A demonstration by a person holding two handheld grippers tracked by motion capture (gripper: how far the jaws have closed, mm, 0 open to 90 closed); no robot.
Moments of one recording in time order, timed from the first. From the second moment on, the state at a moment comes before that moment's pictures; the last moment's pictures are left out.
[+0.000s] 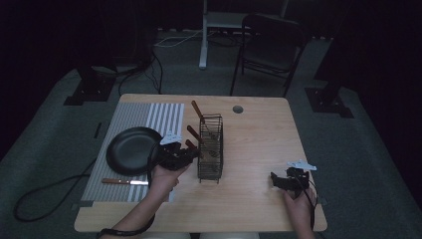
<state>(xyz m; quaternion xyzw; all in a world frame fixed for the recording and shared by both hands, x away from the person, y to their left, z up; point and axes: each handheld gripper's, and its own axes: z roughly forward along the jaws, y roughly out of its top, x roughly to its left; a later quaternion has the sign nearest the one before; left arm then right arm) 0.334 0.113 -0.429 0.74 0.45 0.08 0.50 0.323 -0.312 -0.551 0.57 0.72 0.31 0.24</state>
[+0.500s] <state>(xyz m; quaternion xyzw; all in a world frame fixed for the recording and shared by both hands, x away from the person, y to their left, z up) 0.319 0.122 -0.408 0.71 0.44 0.11 0.54 0.323 -0.312 -0.550 0.57 0.72 0.31 0.24</state>
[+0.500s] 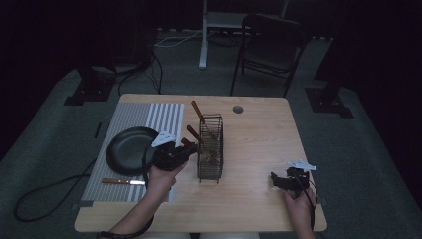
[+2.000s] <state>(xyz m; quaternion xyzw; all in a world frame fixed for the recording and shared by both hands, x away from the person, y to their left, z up) 0.333 0.230 -0.374 0.63 0.52 0.21 0.54 0.323 -0.312 -0.551 0.57 0.72 0.31 0.24</state>
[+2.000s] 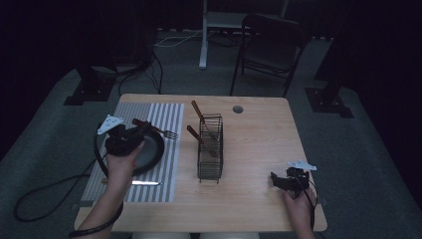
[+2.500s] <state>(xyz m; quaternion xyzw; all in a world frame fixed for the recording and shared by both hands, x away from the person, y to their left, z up) 0.380 0.259 -0.410 0.58 0.58 0.20 0.53 0.323 -0.312 -0.551 0.57 0.73 0.31 0.24</state>
